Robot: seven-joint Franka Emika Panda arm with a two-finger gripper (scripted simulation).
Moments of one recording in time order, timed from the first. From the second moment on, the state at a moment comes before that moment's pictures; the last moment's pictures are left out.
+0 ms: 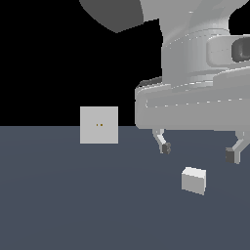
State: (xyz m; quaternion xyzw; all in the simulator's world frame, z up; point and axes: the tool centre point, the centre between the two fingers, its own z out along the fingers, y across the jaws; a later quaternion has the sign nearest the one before) arm -0.097 -0.112 0.057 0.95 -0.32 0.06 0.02
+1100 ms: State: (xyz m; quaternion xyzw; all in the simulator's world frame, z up) arm -0.098 -0.112 0.012 0.95 -0.32 0.06 0.02
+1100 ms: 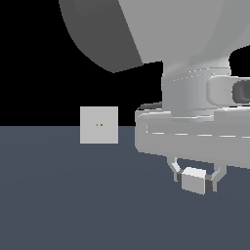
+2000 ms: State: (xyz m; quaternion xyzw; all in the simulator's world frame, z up) arm -0.055 -0.045 0.050 0.98 -0.17 0.07 0.01
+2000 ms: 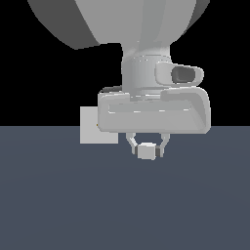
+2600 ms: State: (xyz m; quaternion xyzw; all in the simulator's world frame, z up) arm -0.033 0.054 0.096 1.00 0.01 0.07 0.00
